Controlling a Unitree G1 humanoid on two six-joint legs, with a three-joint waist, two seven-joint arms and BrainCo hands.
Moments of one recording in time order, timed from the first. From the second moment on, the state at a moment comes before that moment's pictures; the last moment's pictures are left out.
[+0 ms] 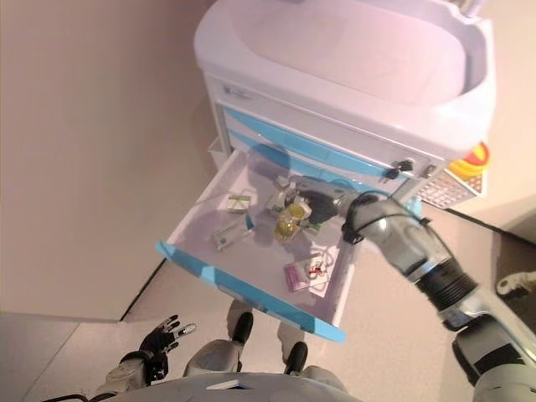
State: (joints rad) left arm 0.04 0.30 -0.03 1.10 -0.35 -0.17 -0.15; right arm -0.58 -0.87 0.47 -0.04 -0.07 -0.03 0.49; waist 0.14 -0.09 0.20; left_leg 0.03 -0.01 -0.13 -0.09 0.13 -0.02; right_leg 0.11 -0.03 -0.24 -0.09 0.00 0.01
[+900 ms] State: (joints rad) left arm 0.07 0.31 -0.11 1.19 -0.37 -0.15 -0.14; right arm -1.50 -1.04 0.68 0.96 0.34 0.11 0.12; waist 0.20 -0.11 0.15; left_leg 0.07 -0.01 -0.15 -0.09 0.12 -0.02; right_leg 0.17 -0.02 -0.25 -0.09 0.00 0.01
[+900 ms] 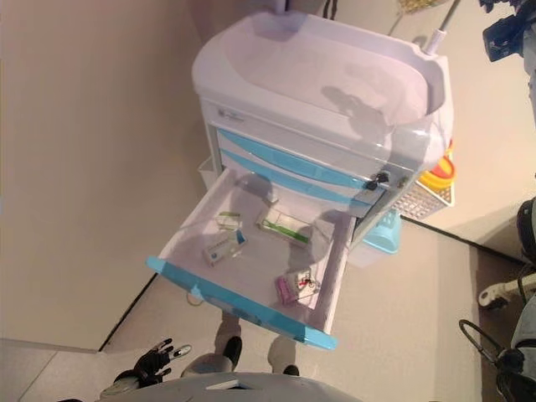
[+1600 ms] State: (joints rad) left arm 0.03 0.42 -0.16 1.11 -0.43 -0.16 -0.11; right arm -1.58 -0.96 0.88 1.18 0.09 0.24 0.16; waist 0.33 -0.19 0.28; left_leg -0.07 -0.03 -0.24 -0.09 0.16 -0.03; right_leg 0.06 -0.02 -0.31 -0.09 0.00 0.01
